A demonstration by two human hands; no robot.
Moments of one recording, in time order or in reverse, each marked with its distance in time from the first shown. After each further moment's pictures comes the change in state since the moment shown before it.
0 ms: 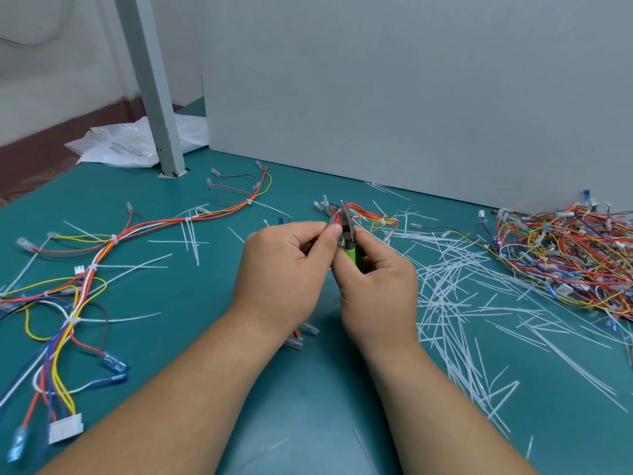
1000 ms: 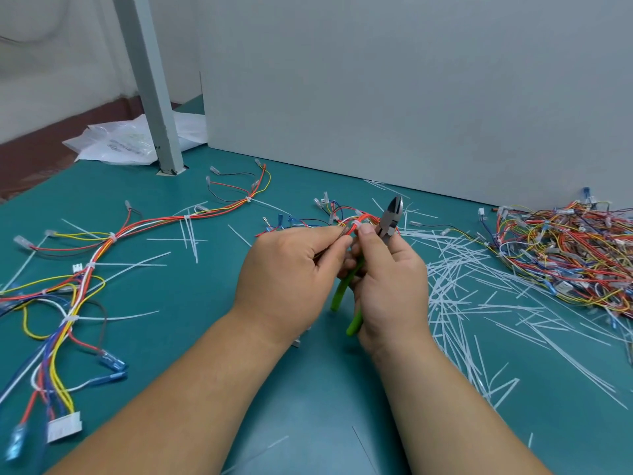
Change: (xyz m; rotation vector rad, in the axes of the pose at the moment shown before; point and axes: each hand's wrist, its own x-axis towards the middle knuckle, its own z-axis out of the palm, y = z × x) left_hand -0.004 0.008 -0.002 0.292 0.000 0.276; right_hand 0.005 -0.004 0.000 0.535 0.089 0.340
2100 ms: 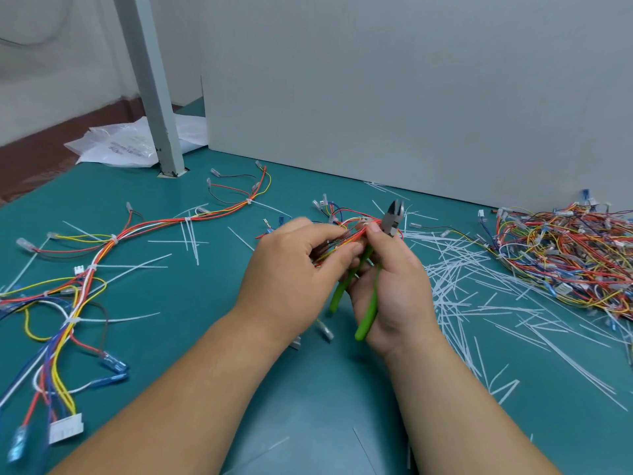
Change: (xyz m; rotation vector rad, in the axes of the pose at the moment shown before) left_hand 0.001 -0.009 0.004 -0.126 -0.097 -0.157; right_hand 0.008 -0.007 -0.007 0.276 -0.149 0.191
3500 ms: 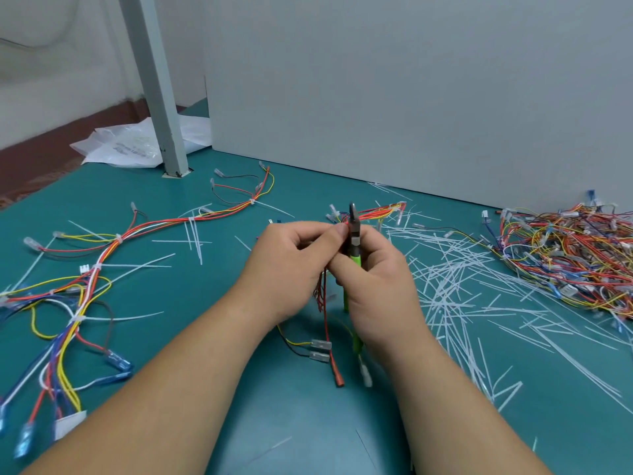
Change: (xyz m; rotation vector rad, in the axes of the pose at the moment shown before) left_hand 0.011 0.005 -0.010 -0.464 -0.189 -0.337; right_hand -0.014 0.003 0.009 -0.558 -0.173 -0.239
